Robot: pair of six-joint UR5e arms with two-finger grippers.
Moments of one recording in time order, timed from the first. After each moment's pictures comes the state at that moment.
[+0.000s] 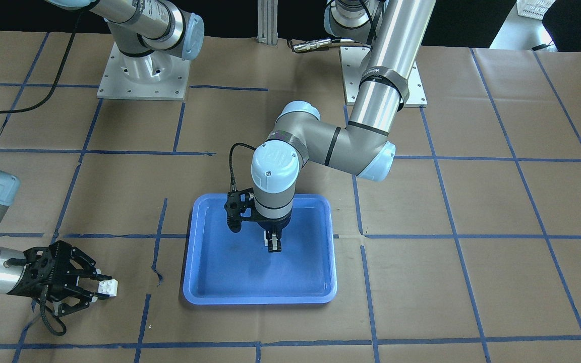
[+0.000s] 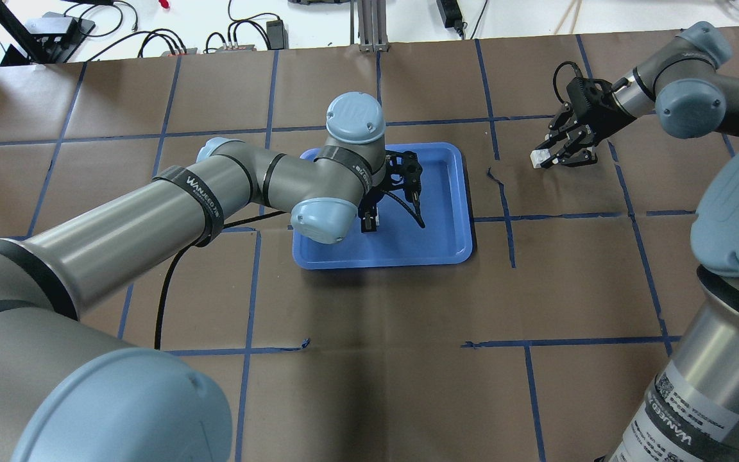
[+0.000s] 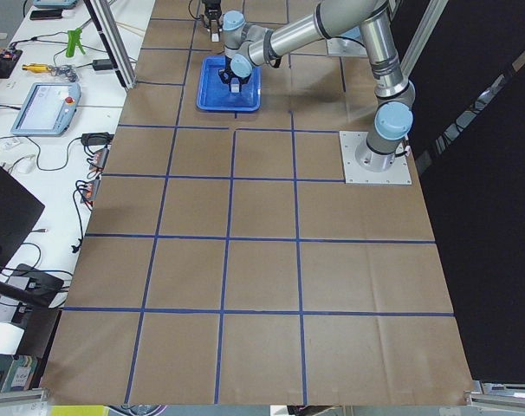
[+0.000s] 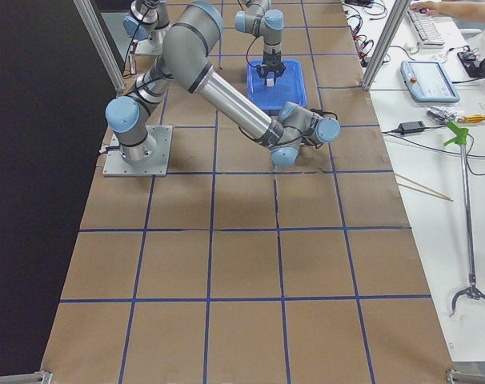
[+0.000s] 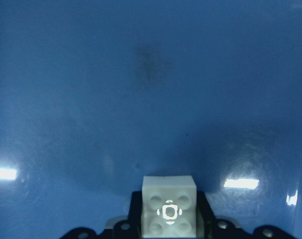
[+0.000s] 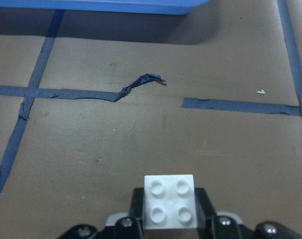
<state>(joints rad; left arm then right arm) -1.94 -2.16 -1.66 -0.87 1.59 1.14 1.22 -0.90 1.47 -1.90 -1.05 -2.08</state>
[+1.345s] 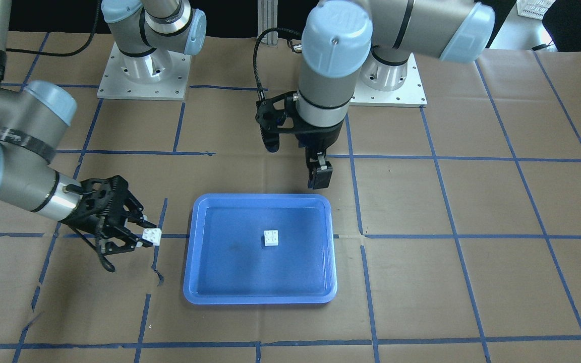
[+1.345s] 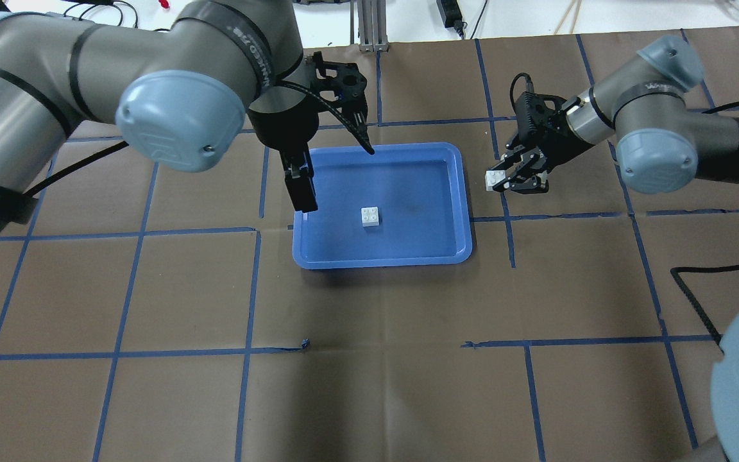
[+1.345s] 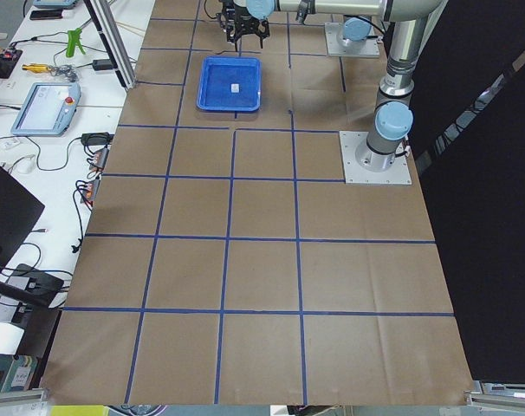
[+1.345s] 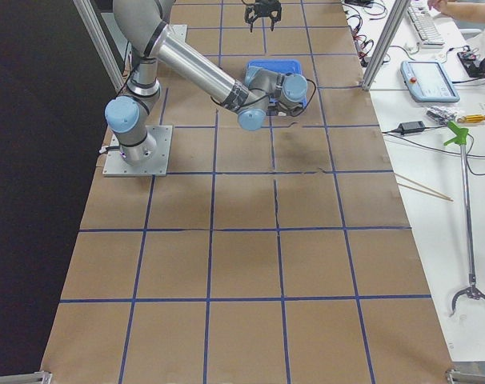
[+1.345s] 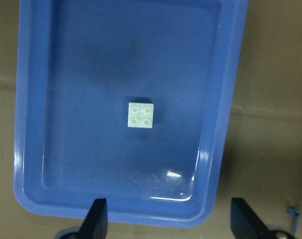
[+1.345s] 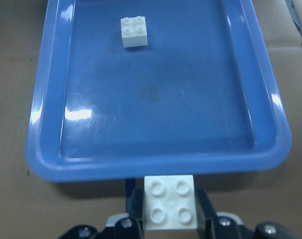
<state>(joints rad) -1.82 -1.71 -1.53 -1.53 1.55 1.11 1.42 -1.21 1.85 -2.17 -1.03 -1.68</state>
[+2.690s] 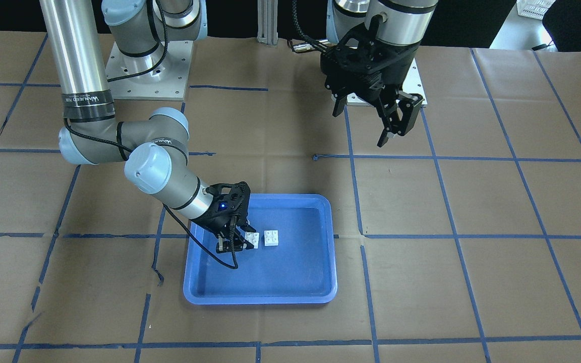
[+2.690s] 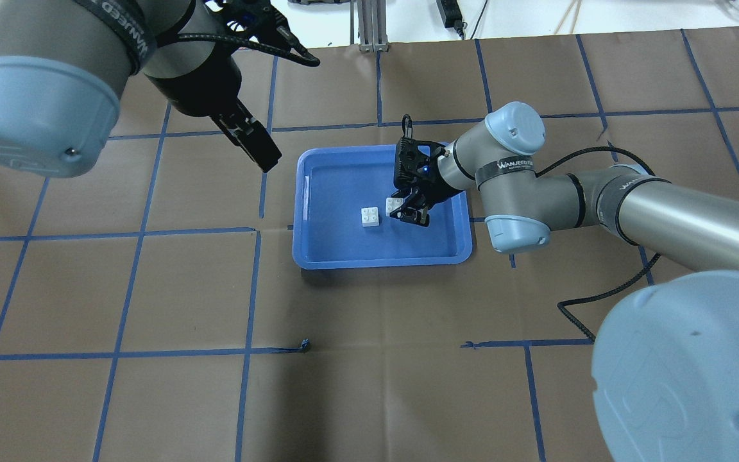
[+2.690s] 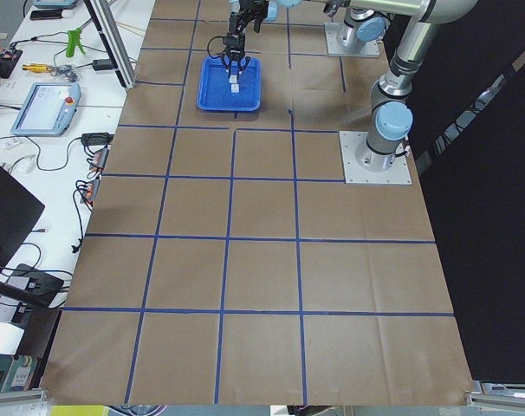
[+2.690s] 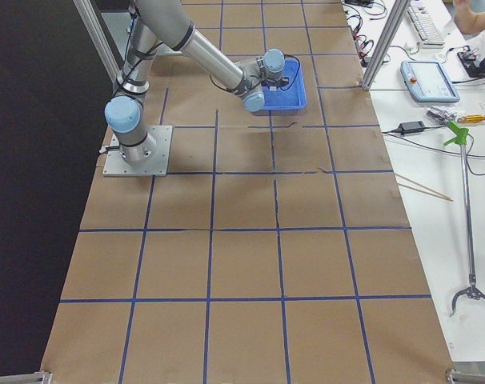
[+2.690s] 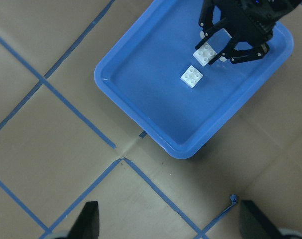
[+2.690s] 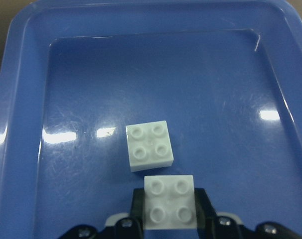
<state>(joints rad) -1.69 -1.55 -1.54 -1.48 1.54 0.53 1.70 -1.05 1.91 -2.62 -1.03 -1.31</state>
